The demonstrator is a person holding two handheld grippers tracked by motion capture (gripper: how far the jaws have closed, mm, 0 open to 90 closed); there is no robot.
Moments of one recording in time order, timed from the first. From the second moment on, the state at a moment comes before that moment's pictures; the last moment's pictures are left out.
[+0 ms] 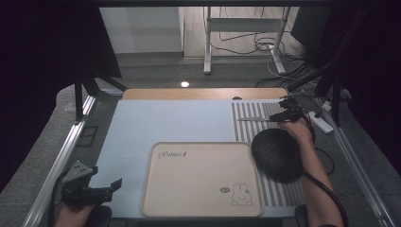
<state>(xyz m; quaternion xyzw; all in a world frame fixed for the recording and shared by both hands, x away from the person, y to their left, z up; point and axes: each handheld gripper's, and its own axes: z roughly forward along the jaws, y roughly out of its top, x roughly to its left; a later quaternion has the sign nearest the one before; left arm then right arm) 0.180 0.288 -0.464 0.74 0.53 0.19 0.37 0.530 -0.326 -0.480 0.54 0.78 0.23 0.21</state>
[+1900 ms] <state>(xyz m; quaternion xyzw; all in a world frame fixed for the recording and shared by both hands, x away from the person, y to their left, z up) 0.180 0.289 -0.463 0.73 0.53 0.19 0.37 0.540 -0.334 -0.470 0.54 0.81 0.21 0.09</state>
